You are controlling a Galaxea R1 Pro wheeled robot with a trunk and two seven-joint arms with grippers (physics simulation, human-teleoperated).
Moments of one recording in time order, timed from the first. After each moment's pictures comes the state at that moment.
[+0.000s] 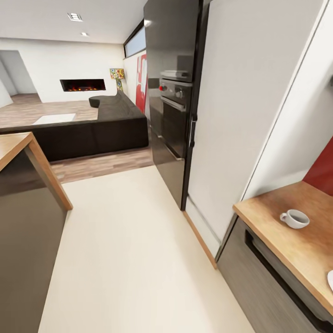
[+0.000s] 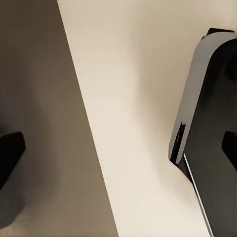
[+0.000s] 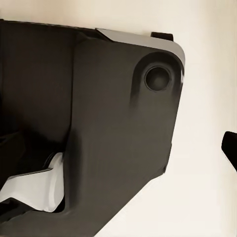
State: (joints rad) left arm -0.05 0.12 -0.02 -0.05 0.18 -0.22 0.16; right arm -0.18 0.02 0.23 -0.03 -0.14 -0.05 0.06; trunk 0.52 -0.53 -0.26
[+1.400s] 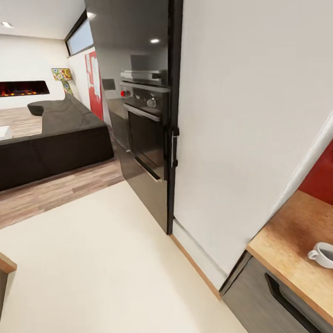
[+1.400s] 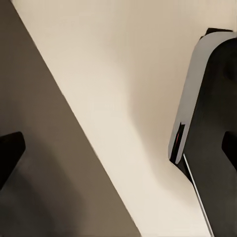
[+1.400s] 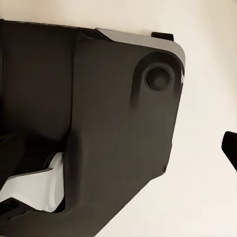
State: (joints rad) left arm -0.05 0.11 -0.02 -0.05 0.17 -0.22 0.16; right arm -0.18 0.02 0.23 -0.03 -0.14 -0.05 0.06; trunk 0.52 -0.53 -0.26
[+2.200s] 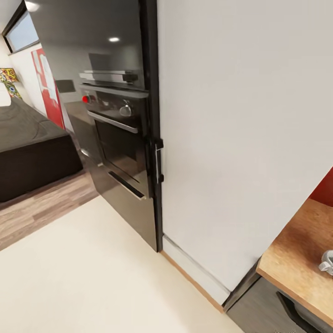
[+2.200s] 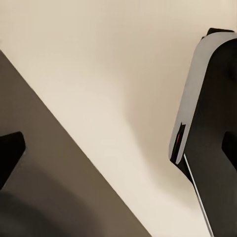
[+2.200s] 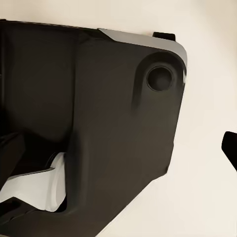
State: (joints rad) left arm -0.05 0.11 -0.02 -0.05 0.17 -0.22 0.17; right arm -0.18 0.03 0.23 -0.03 -0.14 -0.05 0.07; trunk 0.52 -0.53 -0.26
